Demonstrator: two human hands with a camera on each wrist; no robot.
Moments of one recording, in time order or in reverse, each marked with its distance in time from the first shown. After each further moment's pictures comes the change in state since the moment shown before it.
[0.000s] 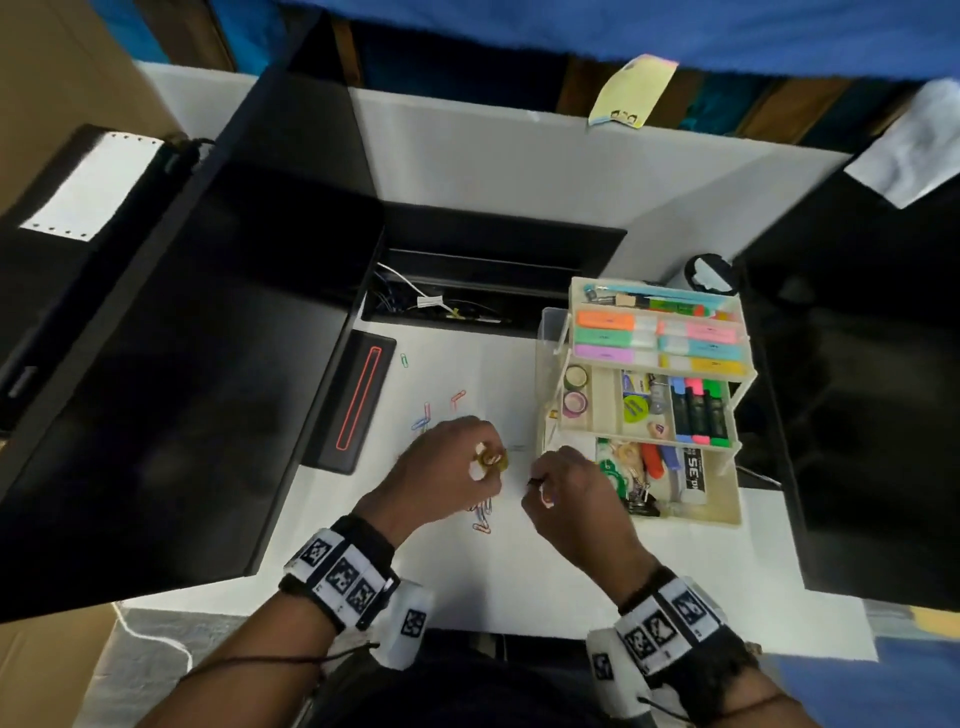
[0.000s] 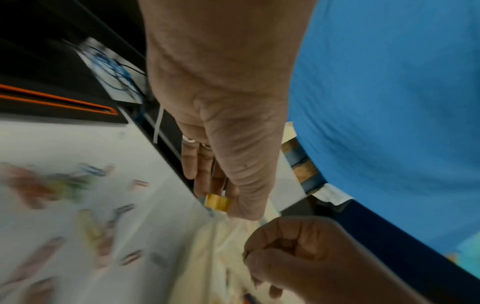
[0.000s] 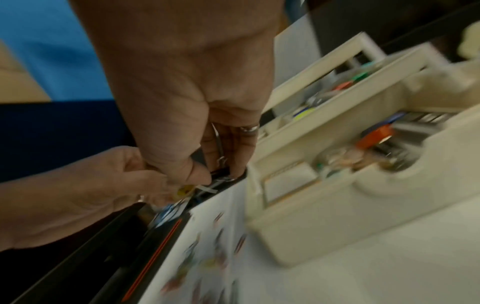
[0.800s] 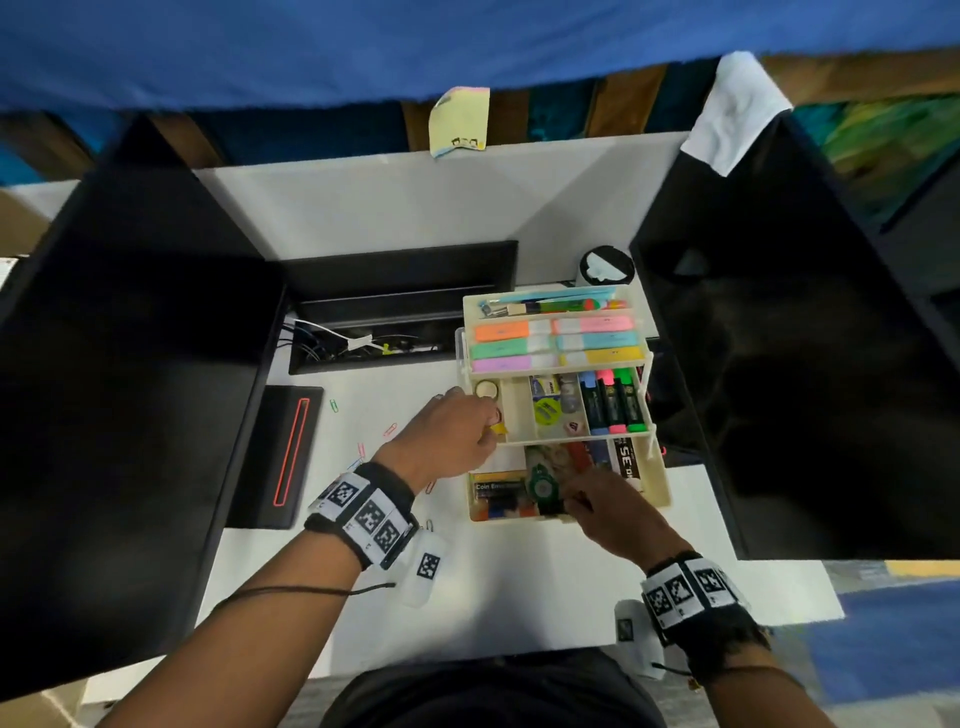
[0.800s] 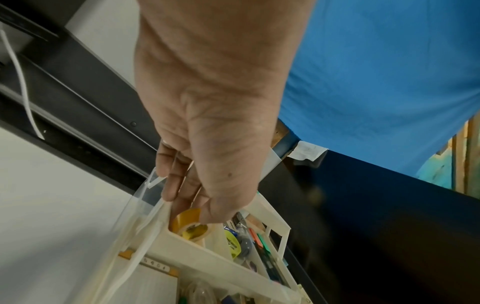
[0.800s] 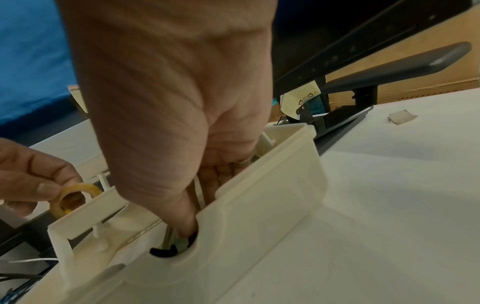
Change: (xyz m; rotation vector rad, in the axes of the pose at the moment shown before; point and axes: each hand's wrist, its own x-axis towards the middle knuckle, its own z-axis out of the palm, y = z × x) left_hand 0.114 0.087 0.024 0.468 -0.269 0.071; right_hand -0.018 0.155 -0.037 0.073 -0.199 0.117
